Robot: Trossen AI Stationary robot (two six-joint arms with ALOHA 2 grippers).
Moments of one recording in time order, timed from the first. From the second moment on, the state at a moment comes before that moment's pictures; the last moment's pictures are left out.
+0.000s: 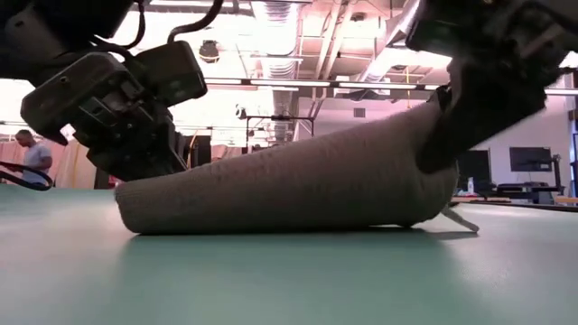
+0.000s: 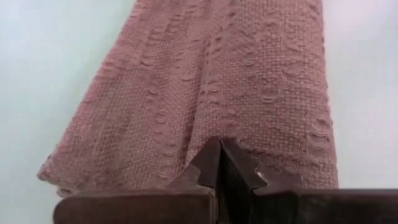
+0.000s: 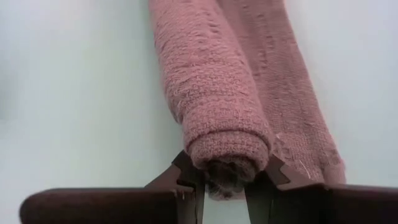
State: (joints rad) left arm -0.46 1.75 0.67 0.22 -0.34 -0.55; right arm 0.56 1.62 0.87 -0.19 0.43 0.59
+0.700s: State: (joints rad) left arm -0.45 1.76 0.66 0.37 -0.05 -0.73; right arm 0.35 1.64 0.88 -0.29 0.22 0.91
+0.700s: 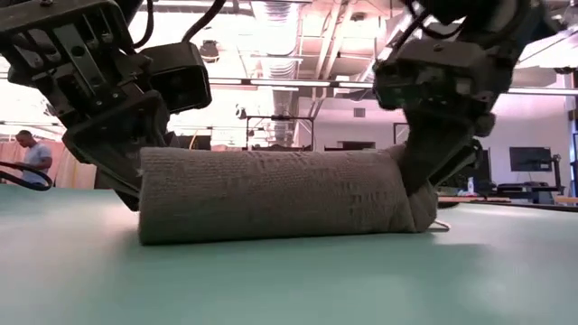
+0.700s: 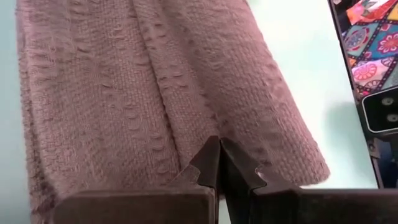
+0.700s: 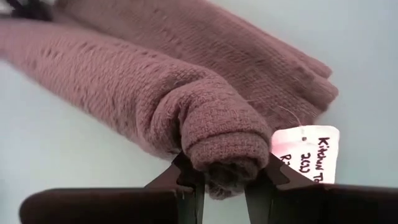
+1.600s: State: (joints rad) left arm -0.51 1.56 0.78 0.09 -0.32 -0.52; right arm 0.07 1.63 0.88 -0.42 0.05 0.89
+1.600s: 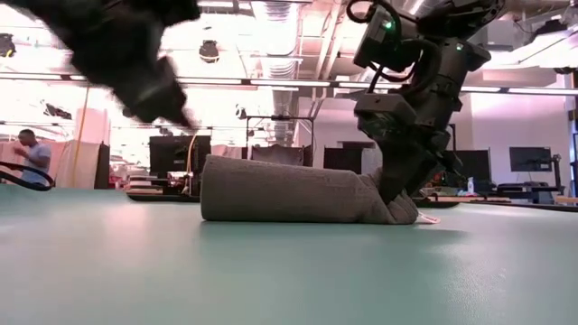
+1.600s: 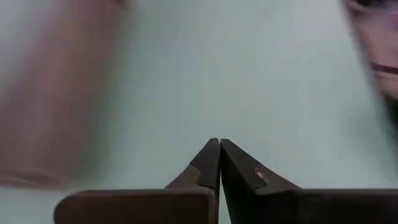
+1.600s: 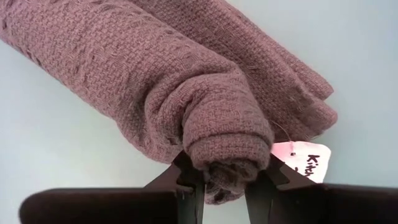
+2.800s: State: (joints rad) left arm -0.18 1.76 0.79 0.24 -0.50 0.14; right arm -0.03 1.64 0.88 -0.42 -0.10 0.81
